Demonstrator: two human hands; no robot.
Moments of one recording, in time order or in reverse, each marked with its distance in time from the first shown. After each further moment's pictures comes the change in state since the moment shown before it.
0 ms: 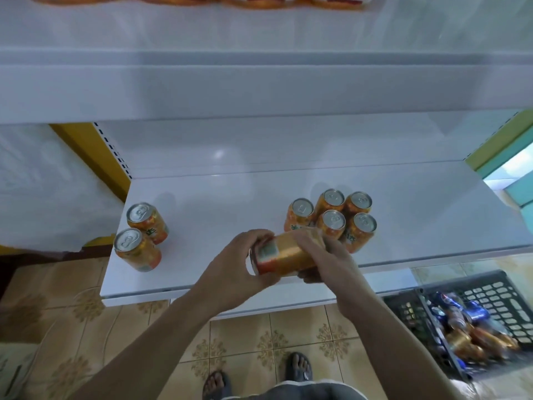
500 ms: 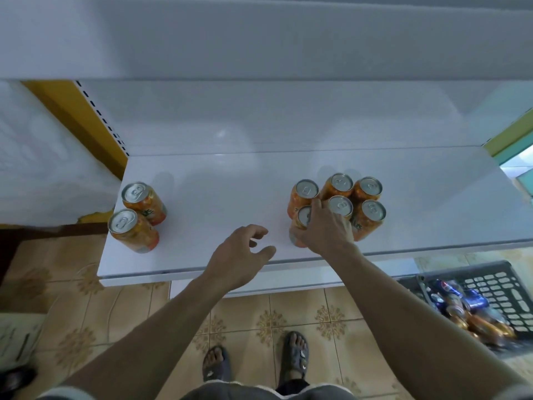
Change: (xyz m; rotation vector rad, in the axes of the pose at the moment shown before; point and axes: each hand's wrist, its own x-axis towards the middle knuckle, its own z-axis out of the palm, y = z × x) left_hand 0.028 -0.029 0.028 0.063 -0.004 -0.272; right_hand 0.110 0.021 0.004 -1.168 0.116 -0.206
